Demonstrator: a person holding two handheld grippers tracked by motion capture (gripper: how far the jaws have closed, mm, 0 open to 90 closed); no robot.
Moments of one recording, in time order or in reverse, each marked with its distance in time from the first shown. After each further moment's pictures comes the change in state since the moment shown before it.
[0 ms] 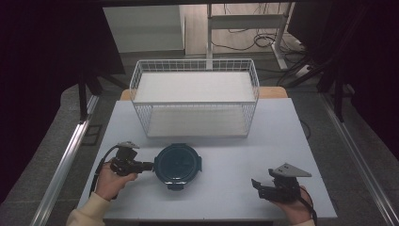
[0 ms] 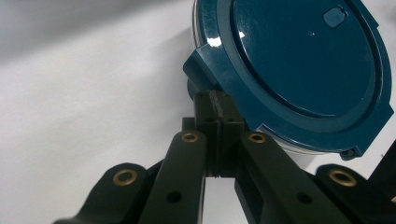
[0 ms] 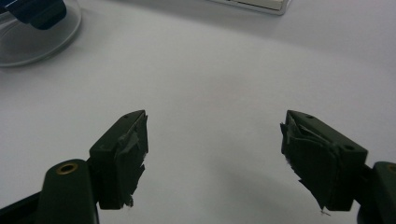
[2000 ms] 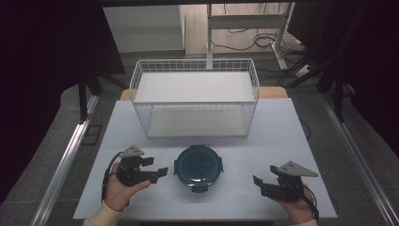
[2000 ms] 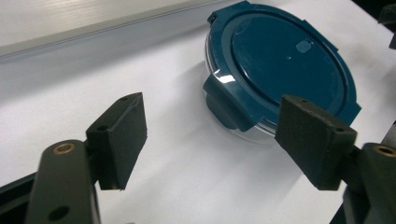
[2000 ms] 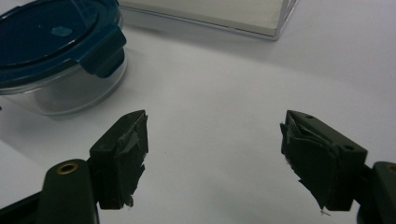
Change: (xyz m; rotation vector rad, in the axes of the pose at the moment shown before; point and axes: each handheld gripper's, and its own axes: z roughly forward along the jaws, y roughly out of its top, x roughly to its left) left arm -0.046 -0.008 -0.008 -0.218 0.021 0.043; right arm -0.002 0.008 -0.010 -0.068 0.018 0.012
